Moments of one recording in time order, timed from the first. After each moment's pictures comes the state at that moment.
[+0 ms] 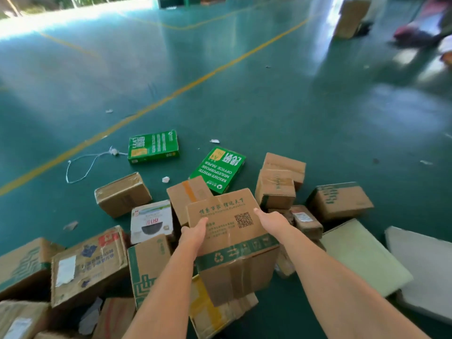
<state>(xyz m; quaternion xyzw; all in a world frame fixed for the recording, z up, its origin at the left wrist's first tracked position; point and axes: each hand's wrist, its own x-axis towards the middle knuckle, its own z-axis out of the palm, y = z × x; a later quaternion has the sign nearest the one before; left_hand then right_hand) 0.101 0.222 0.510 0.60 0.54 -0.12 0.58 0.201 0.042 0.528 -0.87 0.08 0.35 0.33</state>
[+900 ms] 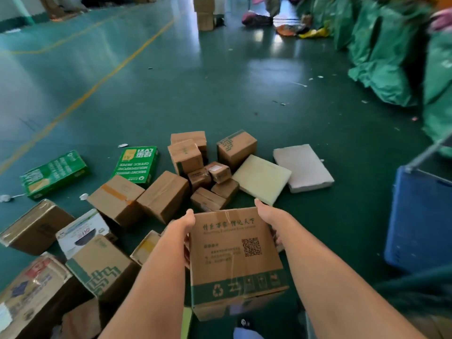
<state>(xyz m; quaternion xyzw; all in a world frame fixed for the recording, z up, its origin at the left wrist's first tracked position) -0.128 -0.032 0.576 0.73 0.40 -0.38 0.40 -0.139 -0.244 0.578 -0.76 0.36 0.35 0.40</state>
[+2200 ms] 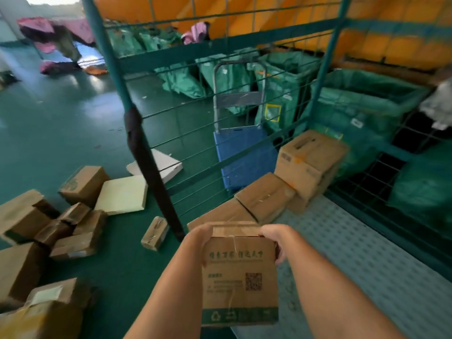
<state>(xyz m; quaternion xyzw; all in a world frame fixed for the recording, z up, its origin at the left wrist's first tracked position) -0.607 -0.343 0.607 0.81 -0.02 -0.52 0.26 -0.751 -0.470 0.579 -0.56 0.62 0.19 0.52</state>
